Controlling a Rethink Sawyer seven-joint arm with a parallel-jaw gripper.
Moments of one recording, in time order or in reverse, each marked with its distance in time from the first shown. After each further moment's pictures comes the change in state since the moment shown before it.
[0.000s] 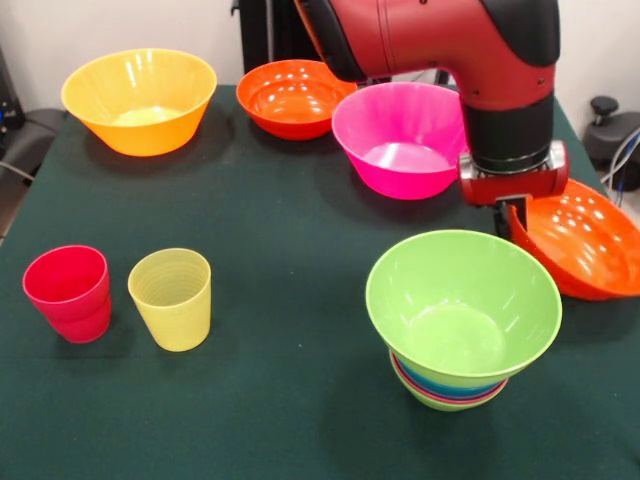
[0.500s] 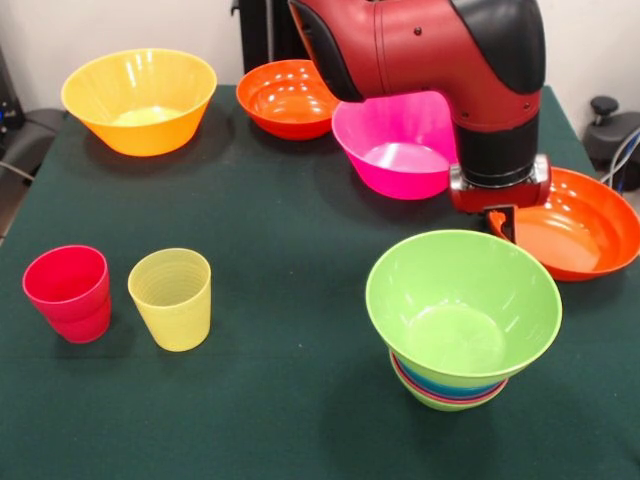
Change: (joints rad) arm 0.013 0.068 -0.025 0.000 -0.003 -0.012 0.000
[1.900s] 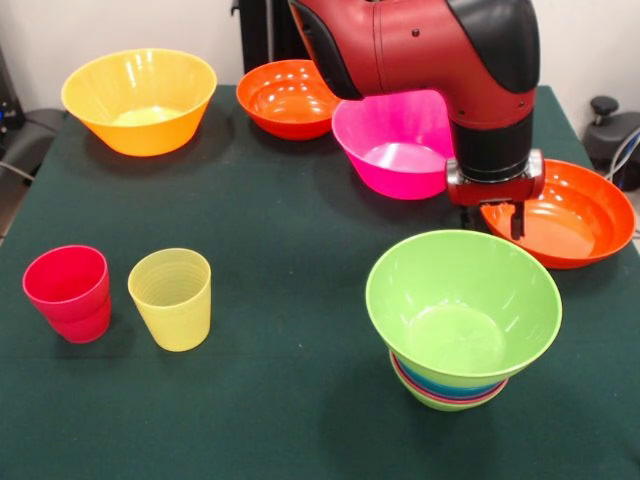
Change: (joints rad) arm -0.001 0.007 -0.005 0.031 0.000 0.000 0.000
